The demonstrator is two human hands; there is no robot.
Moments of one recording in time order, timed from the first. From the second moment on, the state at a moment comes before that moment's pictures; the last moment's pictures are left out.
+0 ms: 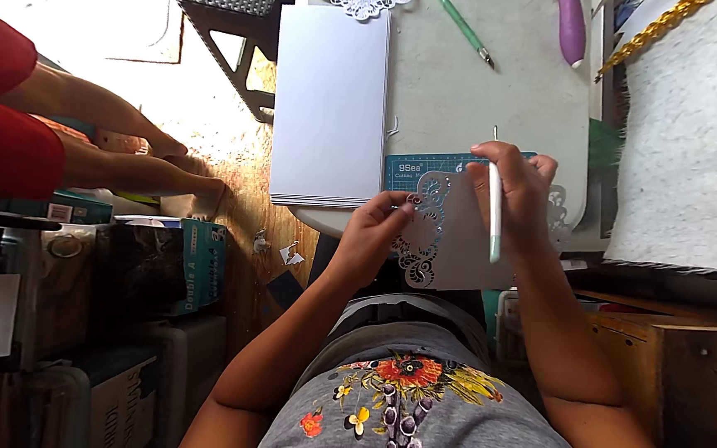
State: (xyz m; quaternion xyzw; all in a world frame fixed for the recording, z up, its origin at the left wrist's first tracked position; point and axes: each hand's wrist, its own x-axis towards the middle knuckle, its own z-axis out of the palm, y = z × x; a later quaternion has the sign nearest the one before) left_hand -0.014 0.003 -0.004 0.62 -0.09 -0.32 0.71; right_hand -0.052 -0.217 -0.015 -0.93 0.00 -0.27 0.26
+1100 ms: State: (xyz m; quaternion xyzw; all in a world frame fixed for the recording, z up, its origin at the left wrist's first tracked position) left_hand 0.001 -0.001 0.000 0.51 0.06 -0.40 0.76; right_hand -0.074 -0.193 -0.043 -0.69 -0.02 -0.25 0.68
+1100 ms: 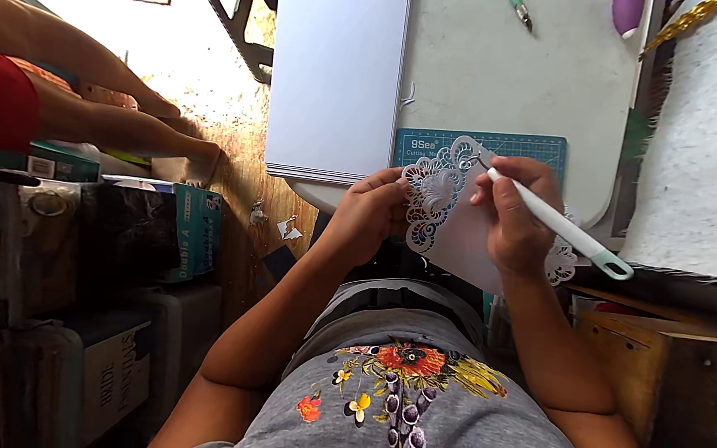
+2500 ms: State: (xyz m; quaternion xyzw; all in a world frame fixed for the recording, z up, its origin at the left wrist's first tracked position) left_hand 0.013 0.001 -0.005 0.61 -0.08 -0.42 0.67; right_hand -0.072 -0.190 -0.048 -0.70 -0.03 -0.25 0.67
